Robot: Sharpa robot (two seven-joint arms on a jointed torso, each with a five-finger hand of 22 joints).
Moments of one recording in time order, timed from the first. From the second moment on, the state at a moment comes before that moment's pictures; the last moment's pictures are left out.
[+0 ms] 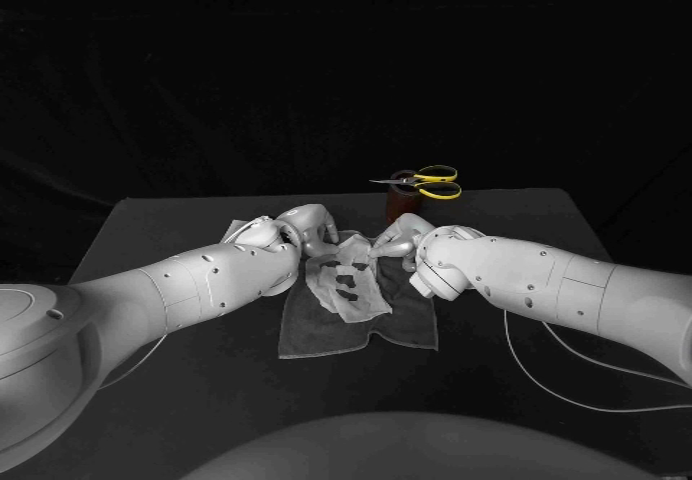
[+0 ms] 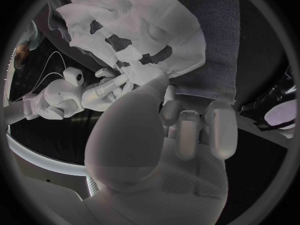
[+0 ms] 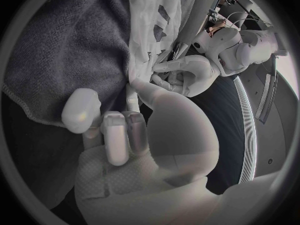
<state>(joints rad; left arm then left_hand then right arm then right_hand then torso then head) 1.11 -0.34 -0.19 0.91 -1.24 -0.36 -0.10 1.48 -0.18 0.33 0.12 0.05 0.91 0.13 0.44 0.27 1.23 0.05 1.30 1.07 1.47 -0.02 1.57 1.31 0.05 1.47 0.08 1.41 1.31 1.08 -0.49 -0.15 1.13 -0.80 -0.42 -0.29 1.22 -0.07 0.56 -0.06 0.04 1.12 0.05 0.28 0.49 1.46 -0.02 1.57 1.31 1.47 -0.07 1.57 1.31 0.09 1.44 0.04 0.96 1.31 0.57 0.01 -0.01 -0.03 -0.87</state>
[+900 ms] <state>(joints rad) 1.10 -0.33 -0.19 0.91 -1.24 -0.35 -0.13 1.44 -0.21 0.42 0.13 0.05 0.94 0.14 0.40 0.22 1.26 0.06 1.31 1.10 1.47 -0.01 1.57 1.31 0.05 1.46 0.08 1.42 1.31 1.08 -0.49 -0.15 1.13 -0.80 -0.42 -0.29 1.22 -0.06 0.57 -0.06 0.05 1.12 0.05 0.28 0.49 1.47 -0.02 1.57 1.31 1.47 -0.08 1.57 1.31 0.09 1.44 0.04 0.96 1.31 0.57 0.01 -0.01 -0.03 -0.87</state>
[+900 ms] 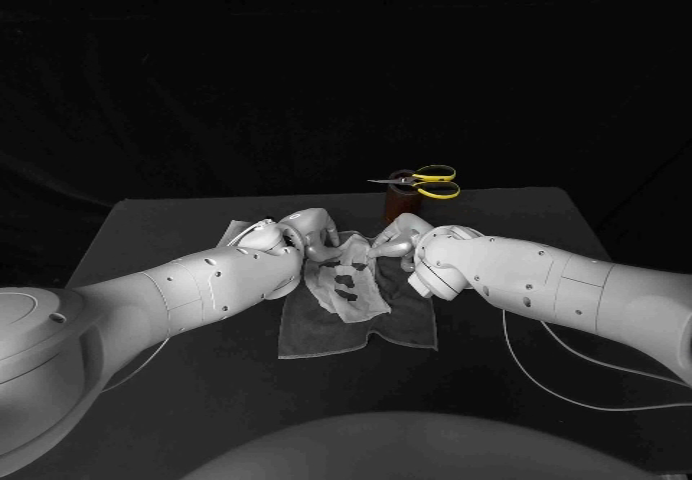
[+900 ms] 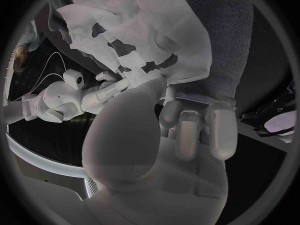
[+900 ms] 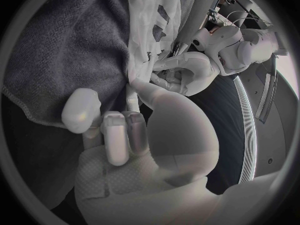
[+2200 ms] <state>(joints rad) 1.09 -0.34 -0.20 0.92 -1.31 -0.42 -0.09 1.31 -0.16 0.79 -0.02 0.05 1.01 0.10 0.51 0.21 1.34 0.02 1.35 1.19 1.47 -0.04 1.56 1.31 0.05 1.47 0.06 1.46 1.31 1.09 -0.49 -0.15 1.13 -0.80 -0.42 -0.29 1.21 -0.07 0.57 -0.07 0.05 1.12 0.05 0.29 0.49 1.47 -0.02 1.57 1.31 1.46 -0.07 1.57 1.31 0.09 1.44 0.04 0.96 1.31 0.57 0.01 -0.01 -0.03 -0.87</state>
